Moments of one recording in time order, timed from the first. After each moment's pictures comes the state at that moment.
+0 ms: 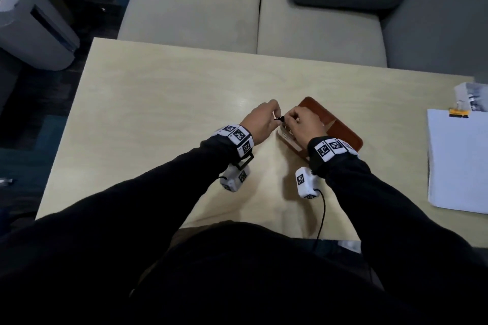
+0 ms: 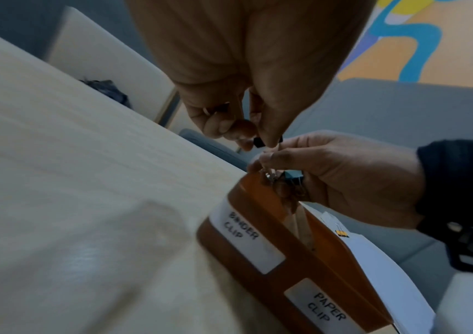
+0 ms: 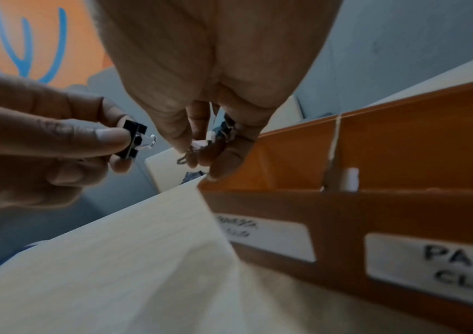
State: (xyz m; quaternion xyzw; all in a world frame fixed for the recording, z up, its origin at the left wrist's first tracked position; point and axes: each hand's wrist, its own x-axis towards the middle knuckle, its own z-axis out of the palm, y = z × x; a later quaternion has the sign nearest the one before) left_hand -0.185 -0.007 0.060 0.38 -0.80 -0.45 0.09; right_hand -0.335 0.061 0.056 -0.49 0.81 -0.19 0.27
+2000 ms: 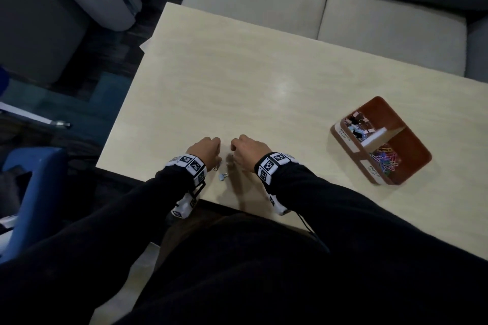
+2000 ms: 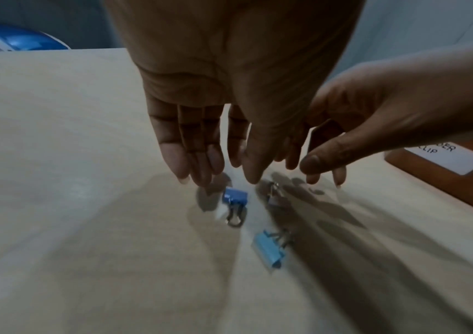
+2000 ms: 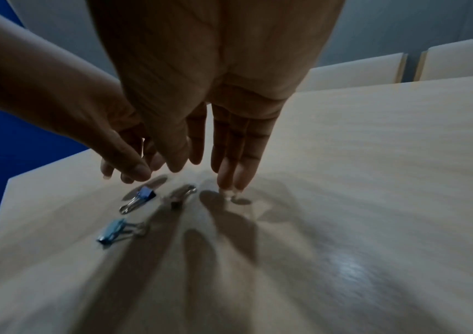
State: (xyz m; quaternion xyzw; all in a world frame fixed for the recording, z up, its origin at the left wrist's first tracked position) left_hand 0.078 0.034 -0.021 0.59 -0.73 -0.28 -0.19; right_hand -0.091 0.056 -0.003 -0.75 0.56 0.08 0.33
